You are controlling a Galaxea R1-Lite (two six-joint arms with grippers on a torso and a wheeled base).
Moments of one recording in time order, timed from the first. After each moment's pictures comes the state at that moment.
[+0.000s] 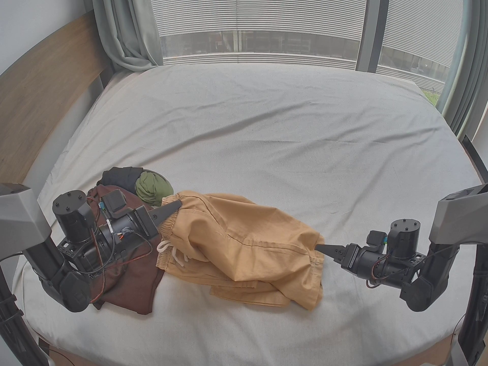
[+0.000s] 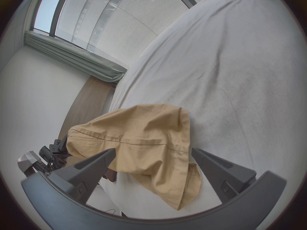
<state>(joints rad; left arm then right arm) -0.25 1.99 -0.42 -1.55 -0.48 -0.67 0.32 2.21 -0.38 -1.42 0.33 0.73</state>
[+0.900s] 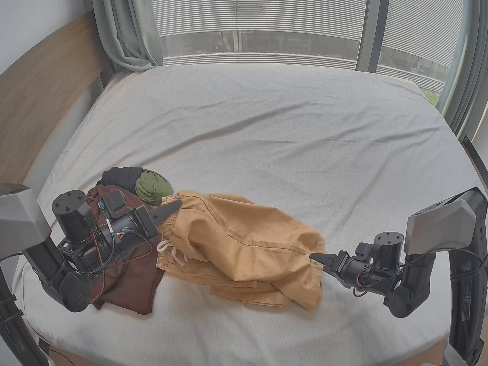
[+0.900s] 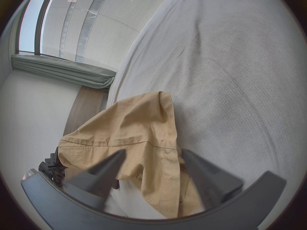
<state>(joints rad) -0.25 1.99 -0.42 -1.55 -0.48 -0.67 0.33 2.42 -0.45 -1.54 0.33 0.92</state>
